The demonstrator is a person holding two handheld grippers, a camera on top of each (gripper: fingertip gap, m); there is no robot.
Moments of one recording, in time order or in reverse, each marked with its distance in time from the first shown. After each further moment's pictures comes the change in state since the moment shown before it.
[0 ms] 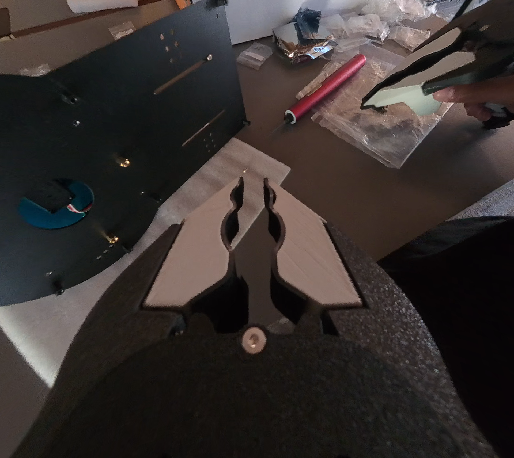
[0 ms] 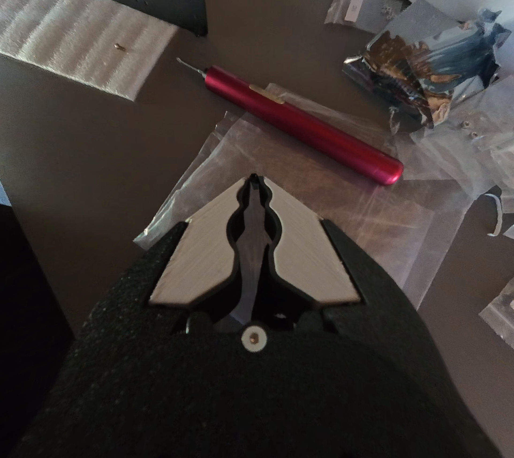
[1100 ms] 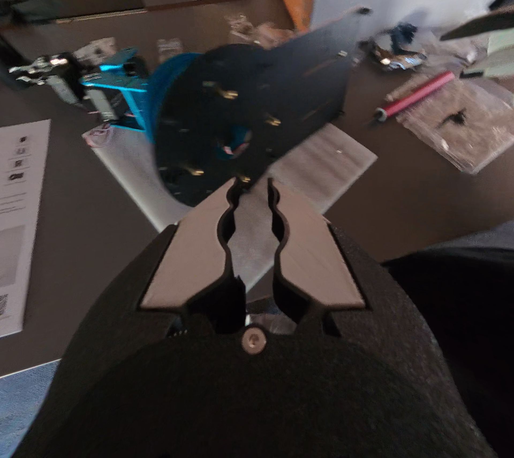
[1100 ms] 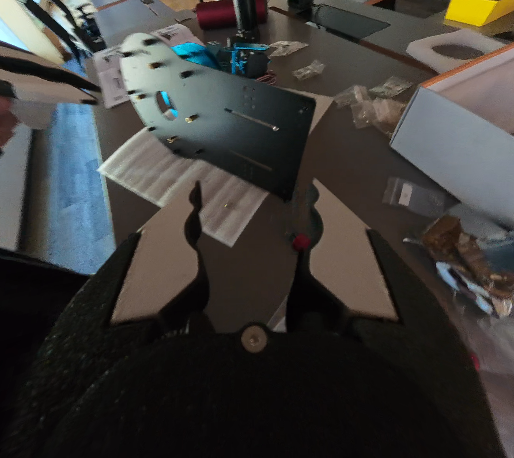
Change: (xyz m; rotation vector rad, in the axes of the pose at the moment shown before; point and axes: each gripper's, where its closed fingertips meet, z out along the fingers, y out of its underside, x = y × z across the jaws) left arm -0.115 0.014 -0.078 -0.003 -0.168 -0.152; right arm -0.075 -0.135 -0.004 0.346 -0.159 -0.023
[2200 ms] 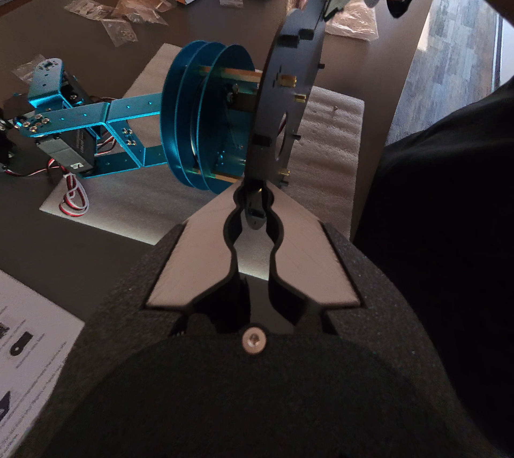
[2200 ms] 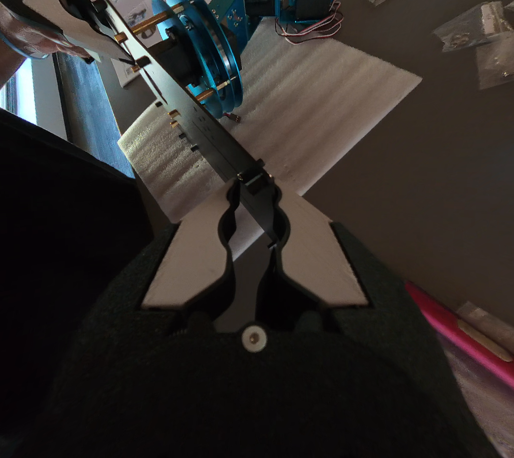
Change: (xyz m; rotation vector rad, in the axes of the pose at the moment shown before) left arm -0.094 0.017 0.019 -0.081 0.740 0.408; right arm -0.061 0.008 0.080 -0.257 -0.077 0.143
